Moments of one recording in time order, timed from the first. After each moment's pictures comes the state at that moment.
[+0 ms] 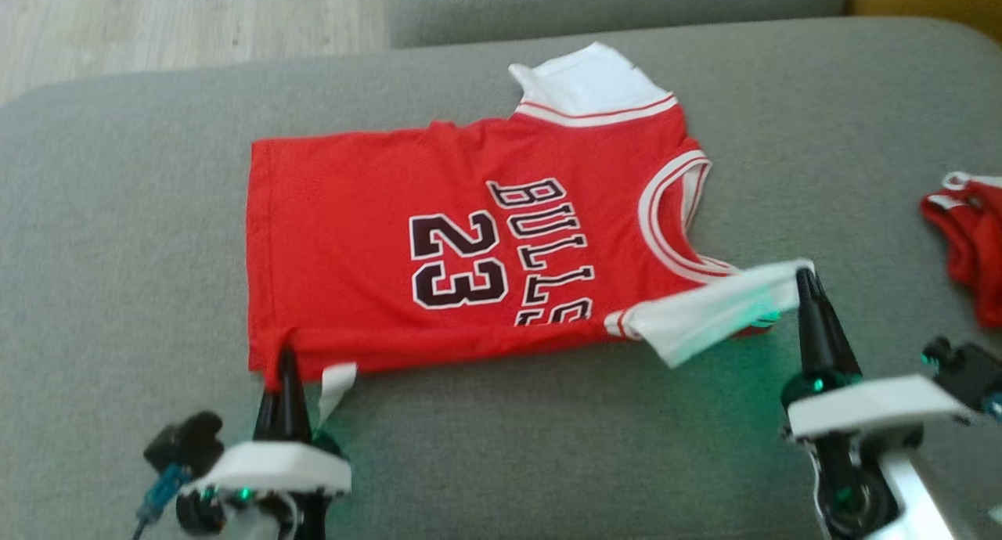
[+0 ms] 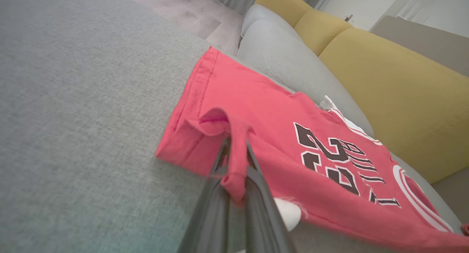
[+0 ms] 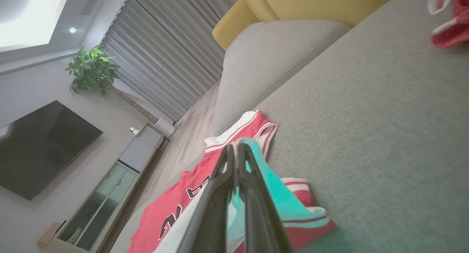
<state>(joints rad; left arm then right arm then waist) -0.14 0.04 -0.16 0.55 -0.64 -0.10 -0.26 -0.06 -0.18 0.21 0.23 0.94 0.13 -0.17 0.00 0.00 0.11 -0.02</state>
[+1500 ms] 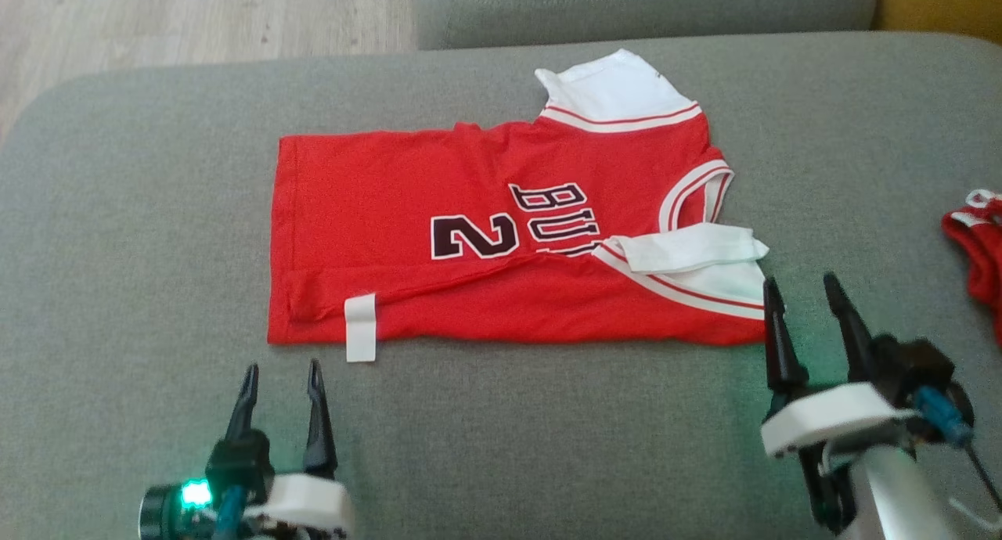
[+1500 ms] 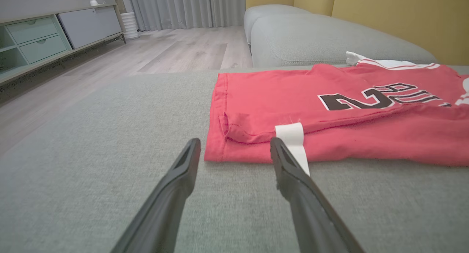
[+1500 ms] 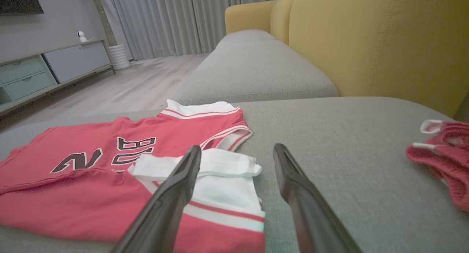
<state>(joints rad) -0.07 0.04 -0.13 0.44 -0.11 0.11 -0.26 -0.15 -0.05 -0.01 0.41 0.10 0.13 -0.25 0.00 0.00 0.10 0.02</state>
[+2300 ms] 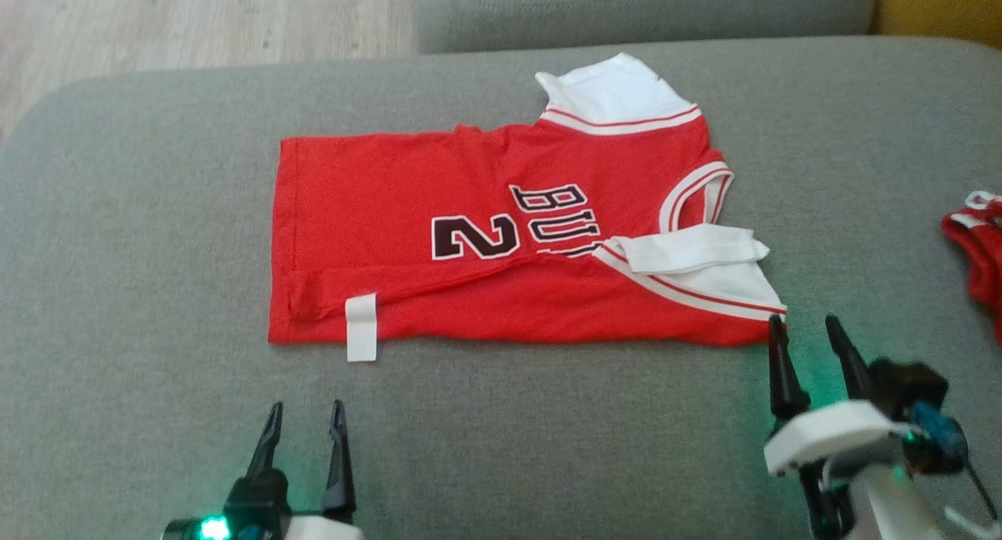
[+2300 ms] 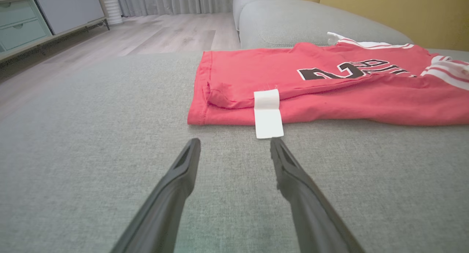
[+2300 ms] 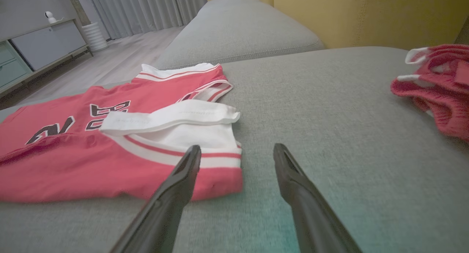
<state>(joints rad) 0.04 0.04 -0.17 0.39 -0.11 0.10 -0.26 -0.13 -0.05 -0.04 0.55 0.13 0.13 -0.25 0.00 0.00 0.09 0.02</state>
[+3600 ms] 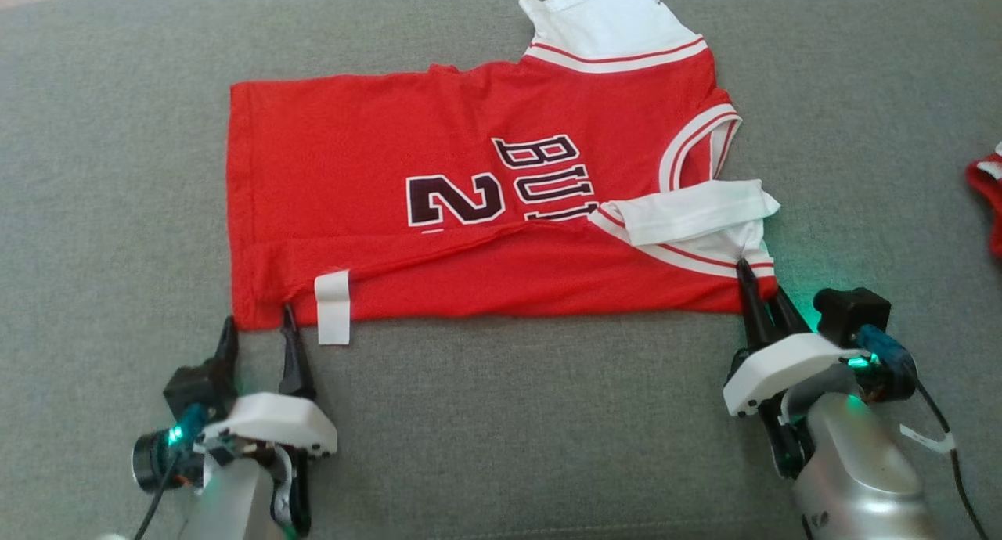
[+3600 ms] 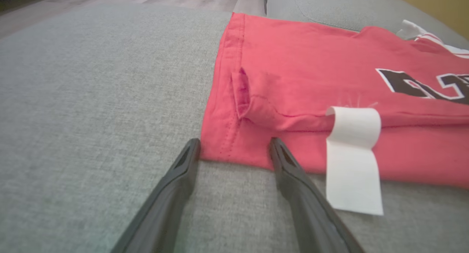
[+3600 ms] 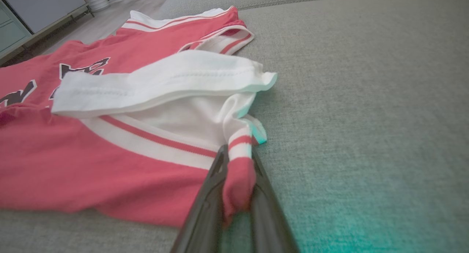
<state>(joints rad) -0.30 0.04 -0.09 0.72 -0.30 0.06 -0.26 -0.40 -0.05 0.05 0.85 0.13 0.13 -0.27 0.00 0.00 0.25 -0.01</state>
